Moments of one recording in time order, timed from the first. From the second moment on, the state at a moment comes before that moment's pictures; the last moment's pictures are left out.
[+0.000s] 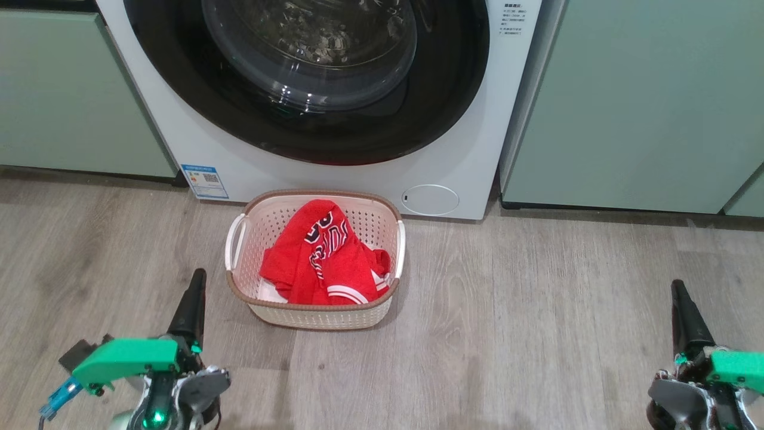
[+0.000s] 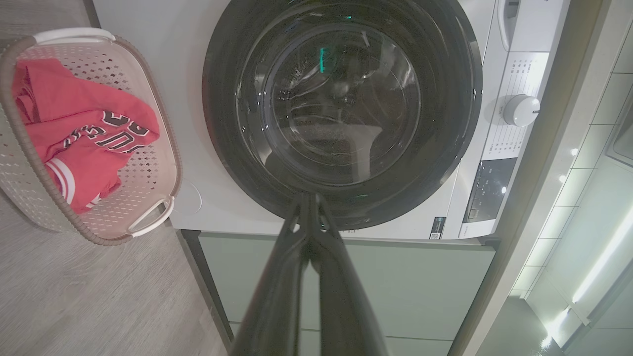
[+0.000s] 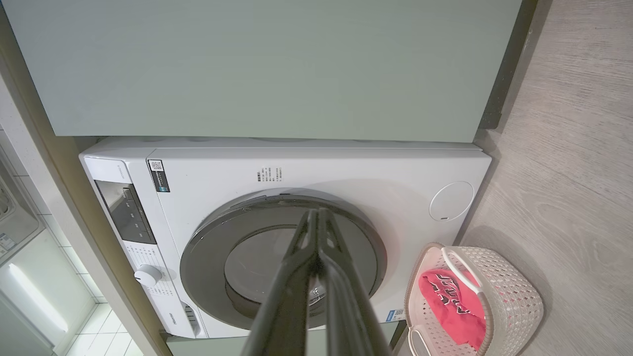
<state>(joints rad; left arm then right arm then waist) -0.07 0.04 0.08 0.28 -1.60 -0.12 0.11 -0.06 -0.05 -0.14 0.29 1.60 0.13 0.11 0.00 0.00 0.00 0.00</state>
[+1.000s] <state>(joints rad) -0.07 0.04 0.08 0.28 -1.60 -0.12 0.11 -0.06 -0.05 -0.14 0.28 1.60 0.13 0.11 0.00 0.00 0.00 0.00</state>
